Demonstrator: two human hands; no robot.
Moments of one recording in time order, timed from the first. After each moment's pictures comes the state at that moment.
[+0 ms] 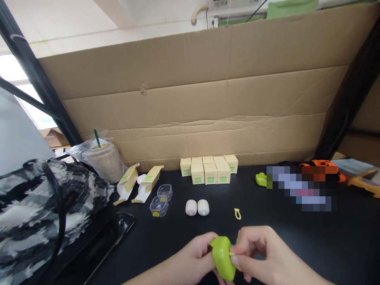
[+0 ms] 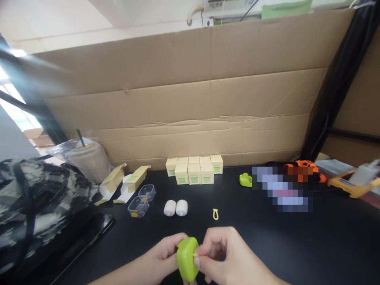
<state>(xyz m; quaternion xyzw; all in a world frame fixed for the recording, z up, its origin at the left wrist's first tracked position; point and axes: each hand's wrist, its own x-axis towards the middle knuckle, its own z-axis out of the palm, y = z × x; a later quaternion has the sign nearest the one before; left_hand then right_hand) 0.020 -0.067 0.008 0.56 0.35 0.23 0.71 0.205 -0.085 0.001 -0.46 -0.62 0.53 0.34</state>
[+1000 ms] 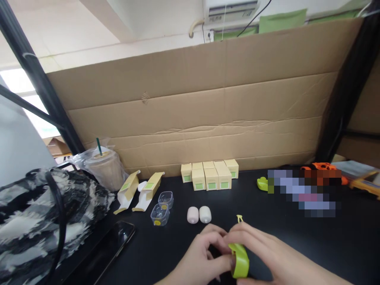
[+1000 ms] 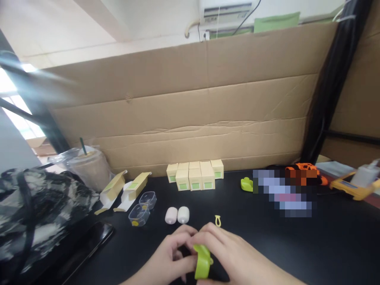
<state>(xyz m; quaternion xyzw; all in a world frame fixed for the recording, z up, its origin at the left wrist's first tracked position) 0.027 -0.056 -0.002 0.64 0.40 0.29 0.59 0.217 -0.084 0.039 -0.36 -0.84 0.28 0.29</state>
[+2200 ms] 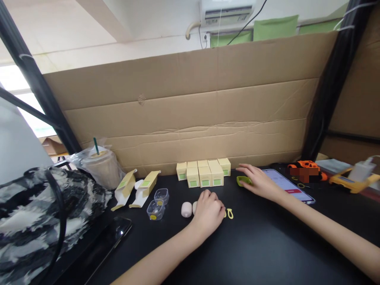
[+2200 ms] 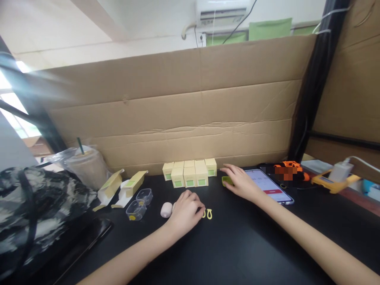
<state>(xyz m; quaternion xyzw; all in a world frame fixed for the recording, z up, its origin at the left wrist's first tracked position) 0.075 0.003 0.006 0.89 0.43 0.18 -0.01 0.320 0.059 0.002 -0.46 -0.84 -0.14 0.24</state>
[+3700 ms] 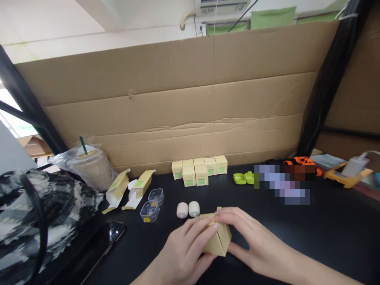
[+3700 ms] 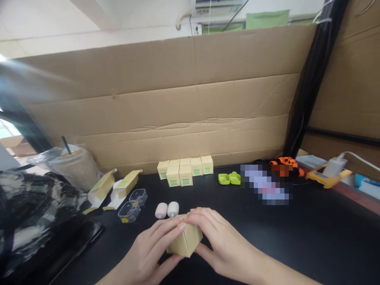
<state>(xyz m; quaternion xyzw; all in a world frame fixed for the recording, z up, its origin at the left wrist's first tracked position) 0.005 -0.055 0.017 0.92 0.15 0.33 -0.12 0.231 -0.070 0.010 -0.31 -0.88 0.13 0.34</state>
